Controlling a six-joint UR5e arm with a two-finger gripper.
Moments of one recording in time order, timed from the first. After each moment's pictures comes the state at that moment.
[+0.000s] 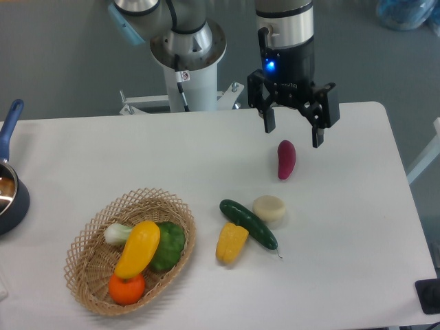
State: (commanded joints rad) arm 2.59 -1.62 -1.54 -1.09 1.48 1.26
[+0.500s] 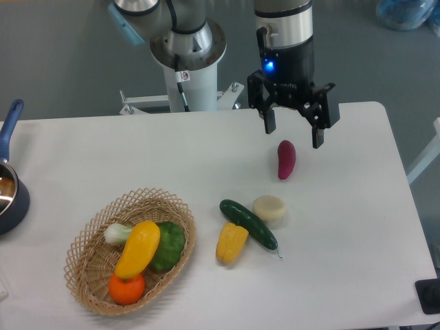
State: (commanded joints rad) arm 2.58 -1.60 -1.58 -1.07 1.48 1.26
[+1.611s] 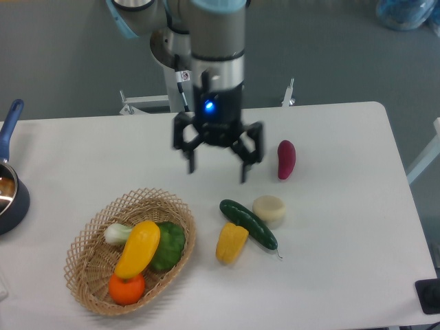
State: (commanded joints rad) arm 2.38 -1.72 -1.63 -0.95 1.20 0.51
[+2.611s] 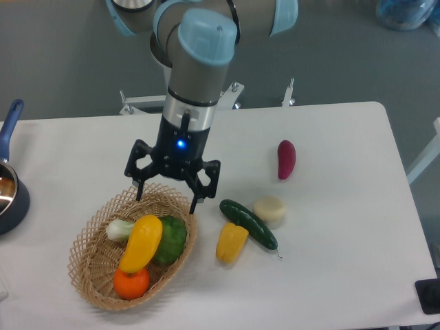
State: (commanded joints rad) arm 2.33 -1.81 -1.64 -0.94 1.15 0.42
